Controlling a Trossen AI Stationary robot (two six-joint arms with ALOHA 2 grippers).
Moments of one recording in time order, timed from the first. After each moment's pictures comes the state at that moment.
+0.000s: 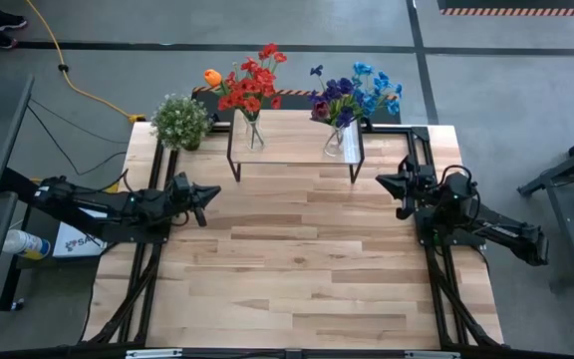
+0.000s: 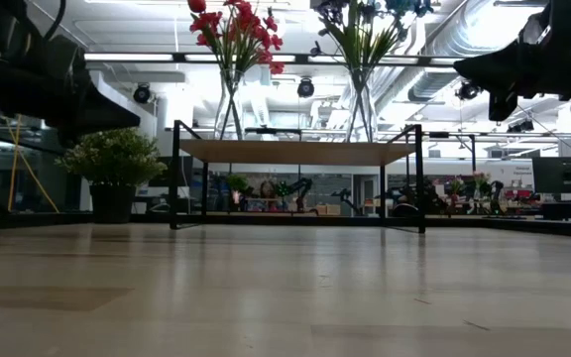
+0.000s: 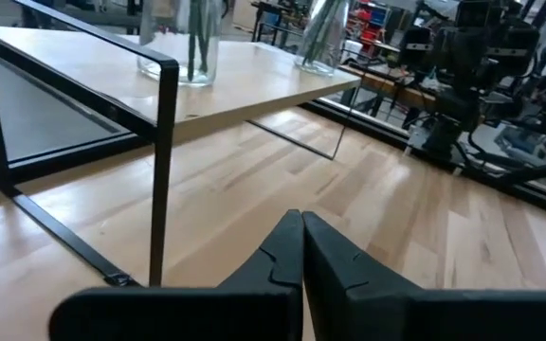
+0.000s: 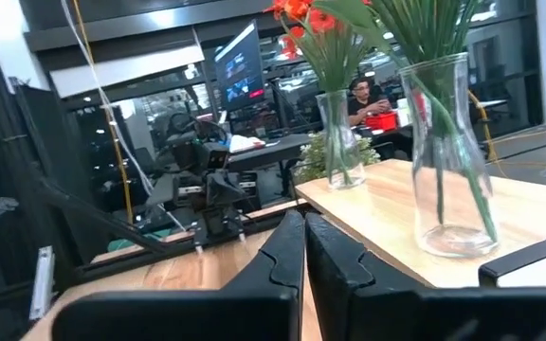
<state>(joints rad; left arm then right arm) -0.15 0.20 0.02 0.05 -0.64 -0.33 -0.42 0.01 0.04 0.17 -0.19 0.27</state>
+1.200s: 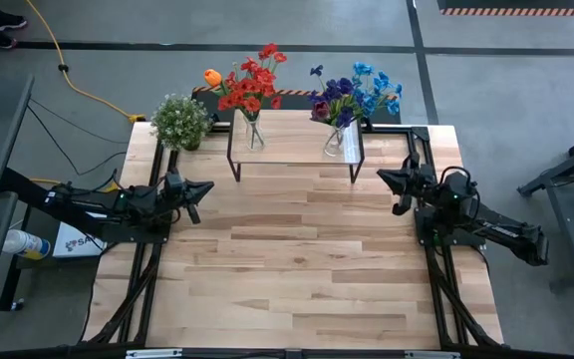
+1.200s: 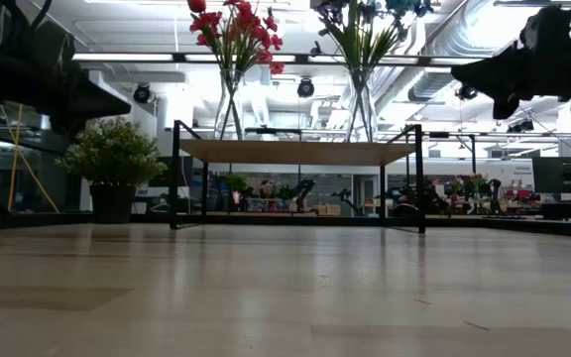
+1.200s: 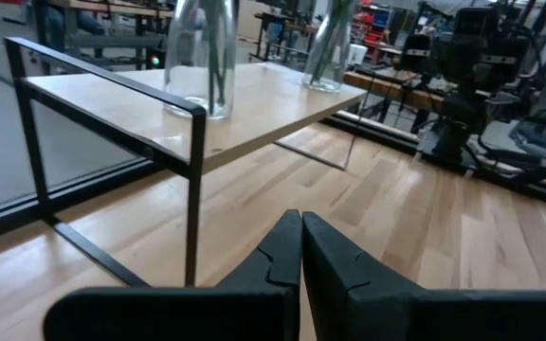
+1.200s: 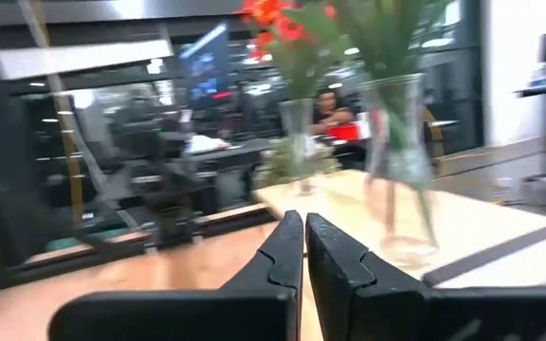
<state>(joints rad) -0.15 0.01 0.08 -0.19 -0.66 -0.26 -0.42 0.01 0.04 0.16 -0.09 0.17</state>
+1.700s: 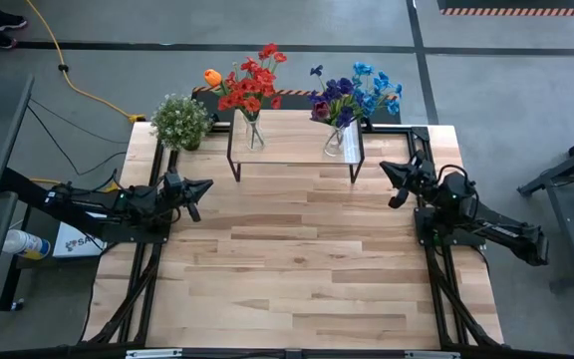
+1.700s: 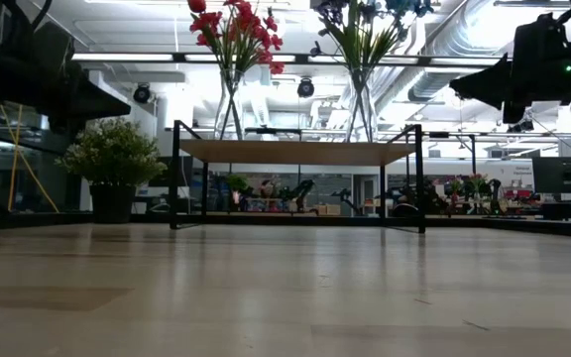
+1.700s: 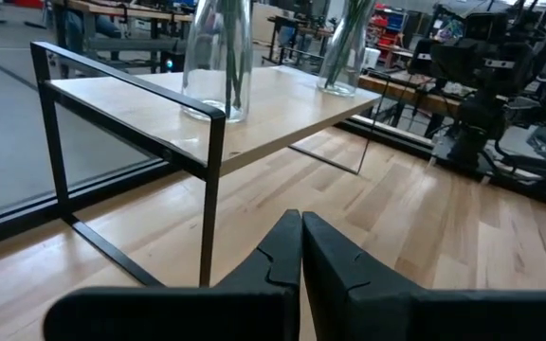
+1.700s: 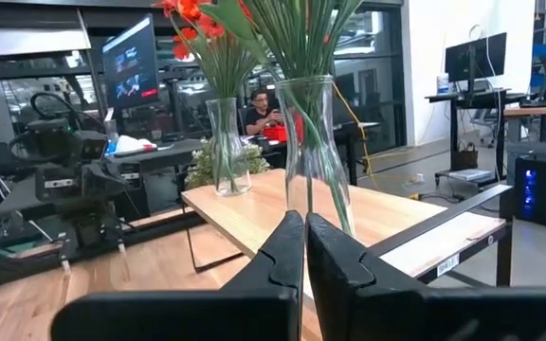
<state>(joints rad) -0.15 0.01 0.08 -0.19 -0.70 -0.26 -0.42 0.01 0.04 0.14 0.11 0.12</state>
